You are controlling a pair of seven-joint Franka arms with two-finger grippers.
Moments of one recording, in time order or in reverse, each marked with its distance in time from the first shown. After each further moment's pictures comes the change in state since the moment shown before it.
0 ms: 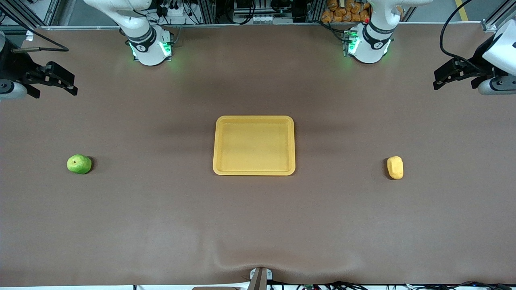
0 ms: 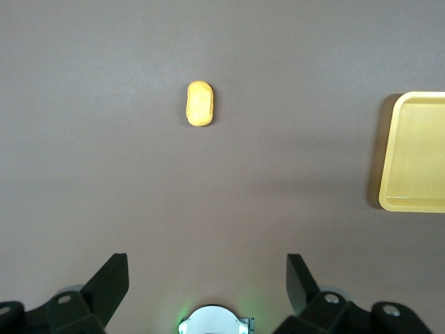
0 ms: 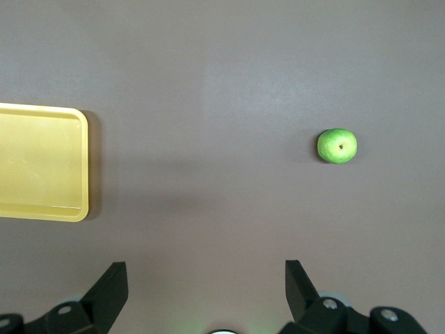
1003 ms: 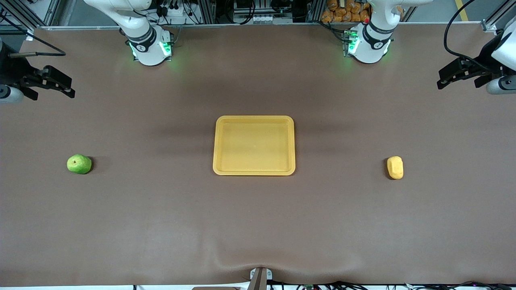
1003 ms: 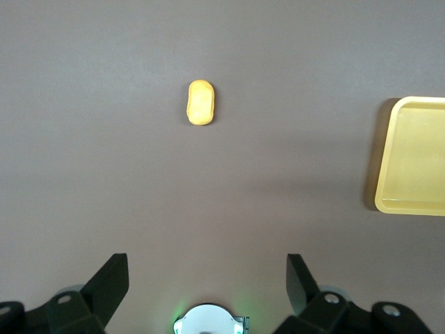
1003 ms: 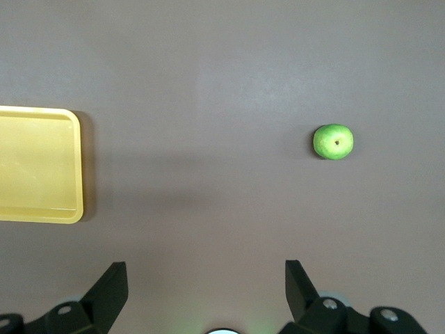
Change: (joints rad) left arm 0.020 0.003 0.013 0.006 -0.018 -0.006 0.001; right arm -0.018 0.020 -0.011 -0.002 -0.003 0.000 0.000
